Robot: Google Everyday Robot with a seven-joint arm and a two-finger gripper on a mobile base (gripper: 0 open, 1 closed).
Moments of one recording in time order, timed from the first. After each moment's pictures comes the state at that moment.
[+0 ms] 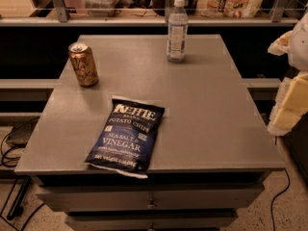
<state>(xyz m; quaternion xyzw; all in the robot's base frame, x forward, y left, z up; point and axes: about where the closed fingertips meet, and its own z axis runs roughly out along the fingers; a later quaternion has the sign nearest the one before) 0.438 -0.217 0.976 -0.60 0.78 -0.03 0.16</state>
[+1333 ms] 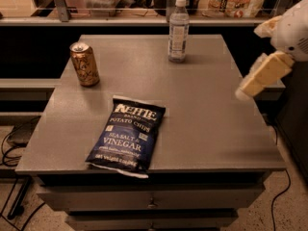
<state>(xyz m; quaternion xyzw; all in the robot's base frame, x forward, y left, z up) 0.522 -0.197 0.977 -0.55 0.77 0.04 0.31</state>
